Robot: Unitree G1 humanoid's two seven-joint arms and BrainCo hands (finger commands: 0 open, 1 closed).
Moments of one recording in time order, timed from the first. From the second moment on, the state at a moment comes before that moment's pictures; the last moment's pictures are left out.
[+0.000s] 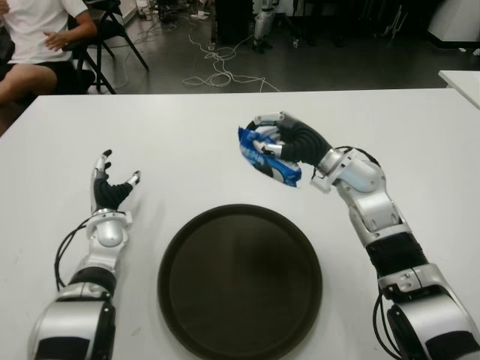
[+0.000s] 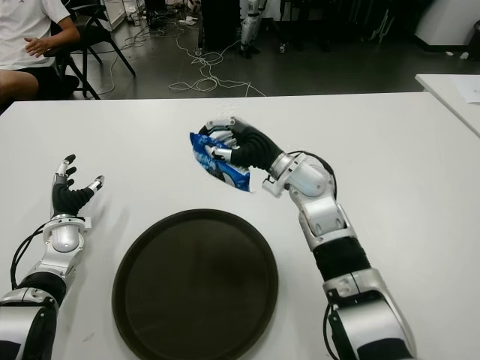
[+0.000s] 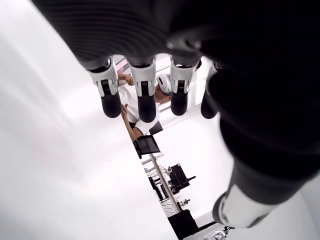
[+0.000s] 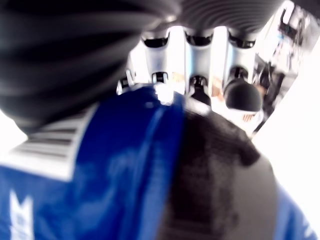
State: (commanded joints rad) left arm -0.55 0.25 0.06 1.20 0.18 -0.53 0.43; right arm -0.55 -0.18 0.17 0.31 0.13 -0.21 0.64
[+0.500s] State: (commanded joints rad) left arm -0.55 0.25 0.06 1.20 0.18 -0.53 0.43; right arm -0.50 -0.22 0.20 0.18 0.15 -0.14 0.77
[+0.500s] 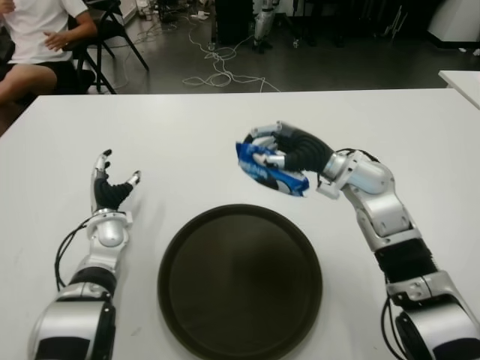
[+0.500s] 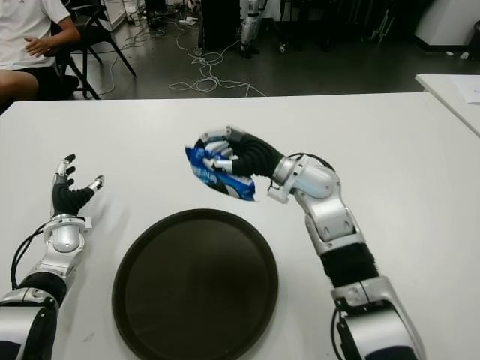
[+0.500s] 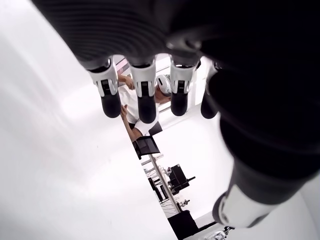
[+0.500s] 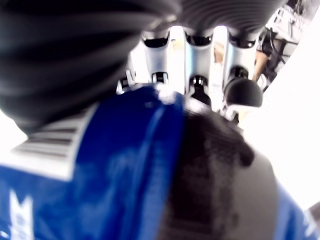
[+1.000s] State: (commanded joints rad) left arm -0.55 0.26 0.06 1.20 0.18 -0.54 0.43; right arm -0.46 -0.25 0.24 0.05 0.14 -0.04 0.82
